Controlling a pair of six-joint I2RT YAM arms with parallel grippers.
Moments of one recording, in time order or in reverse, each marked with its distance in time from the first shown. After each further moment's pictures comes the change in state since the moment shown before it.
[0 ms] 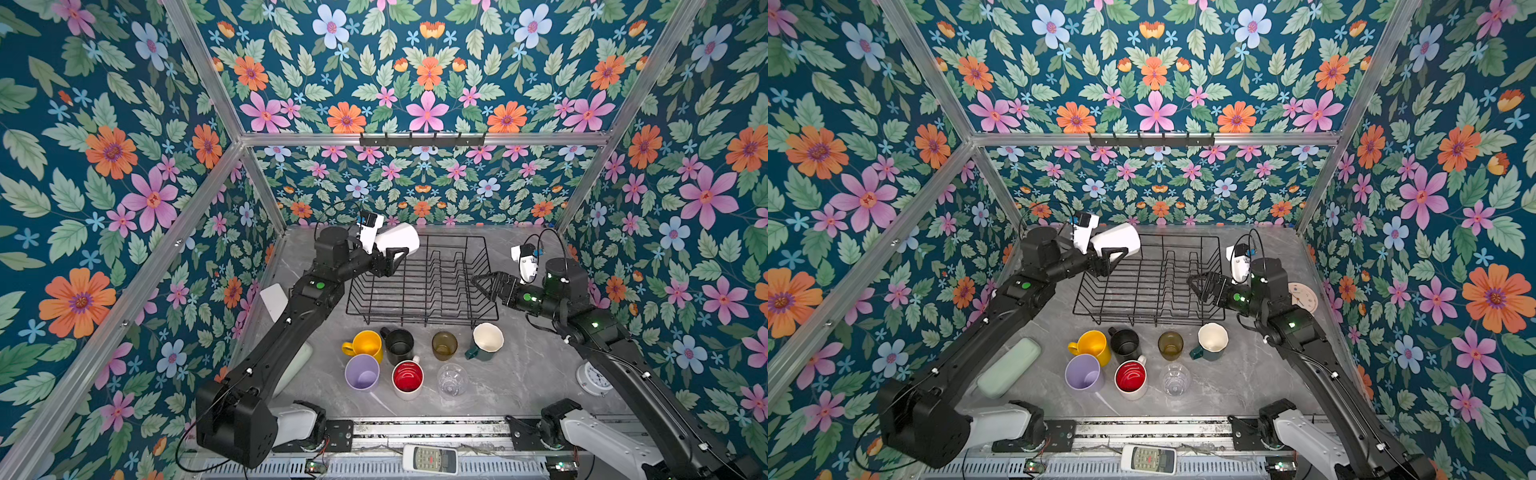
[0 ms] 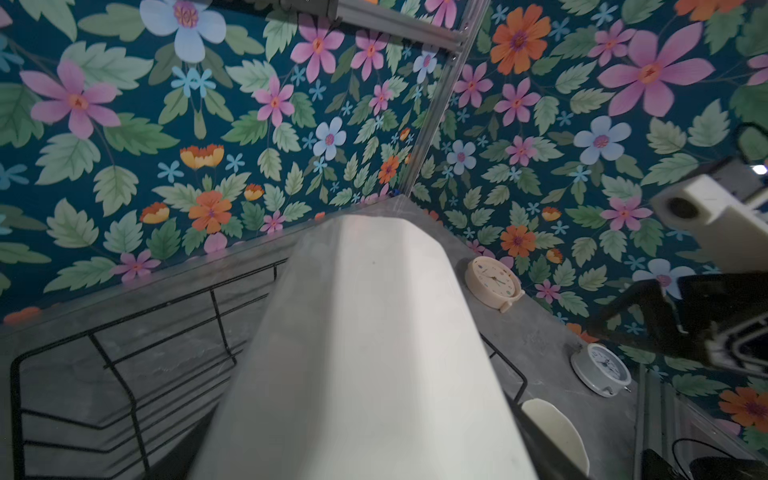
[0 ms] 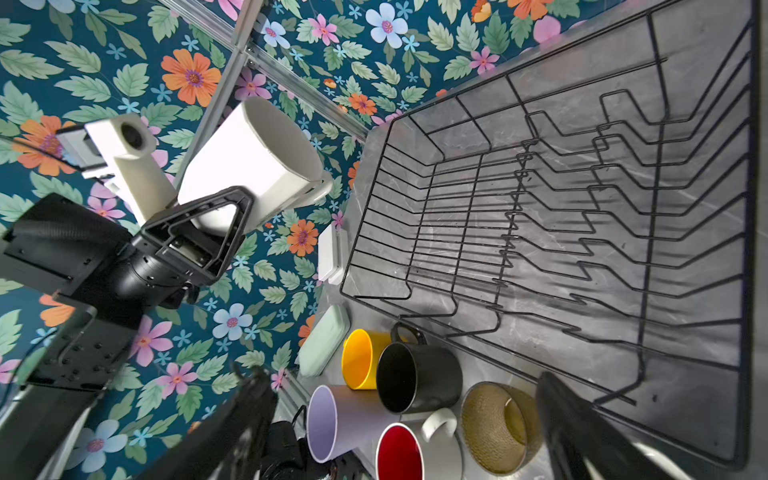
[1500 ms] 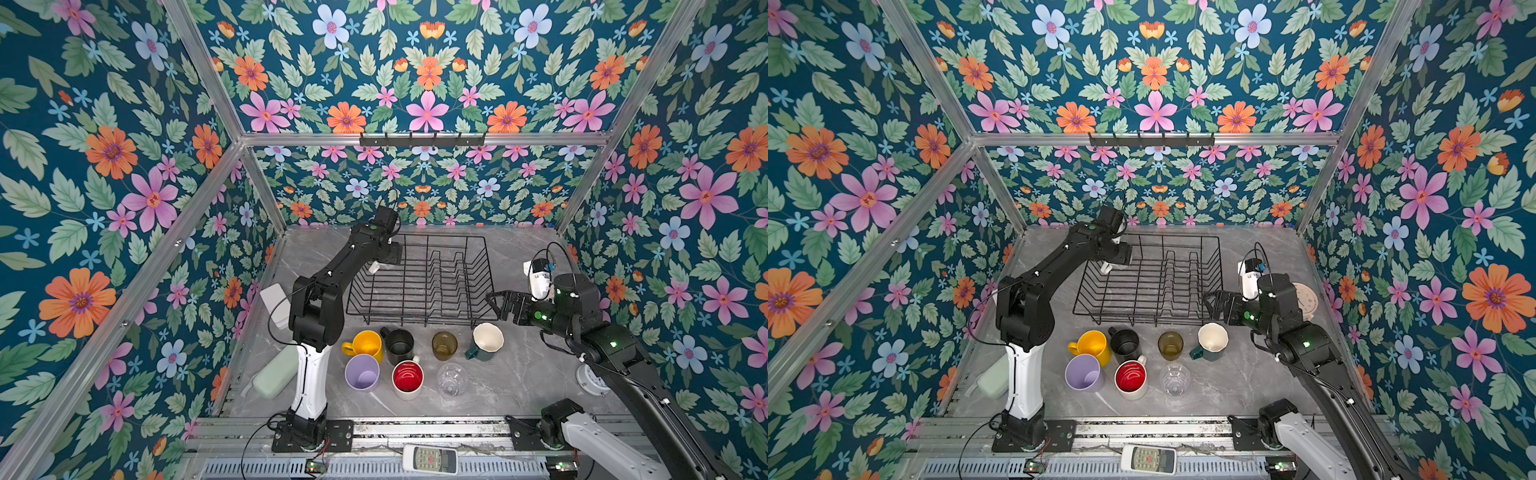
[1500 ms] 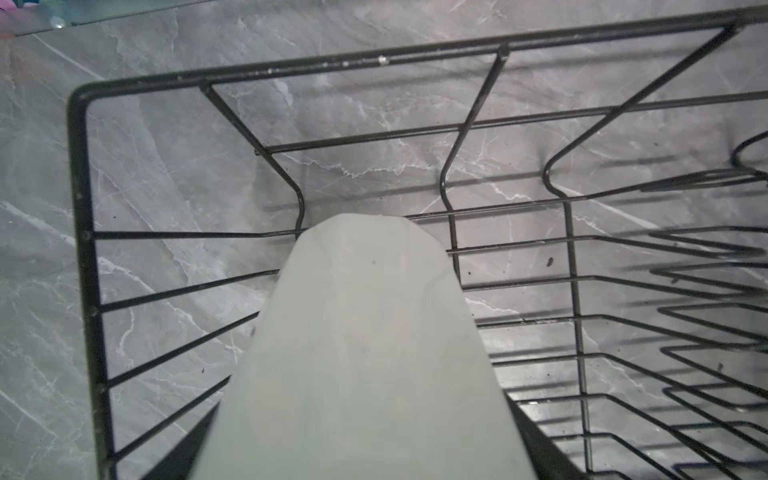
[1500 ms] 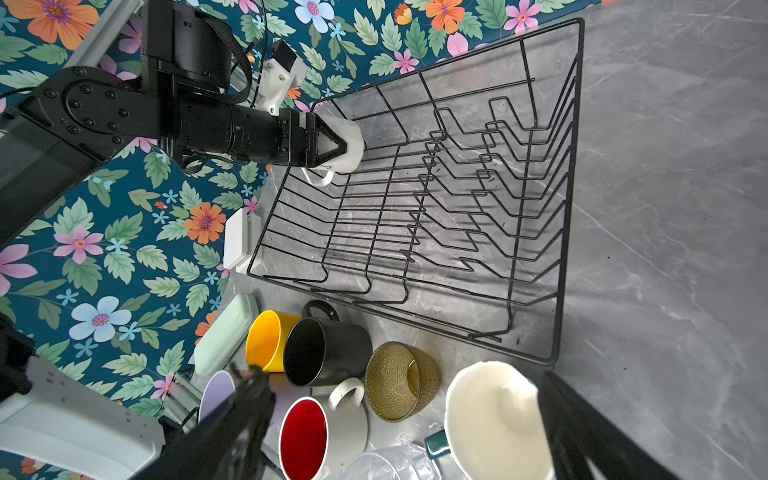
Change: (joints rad) left arm -0.047 0.801 0.769 -0.745 -0.587 -0.026; right arm 0.000 -0.117 -0.028 -0.213 0.175 -0.174
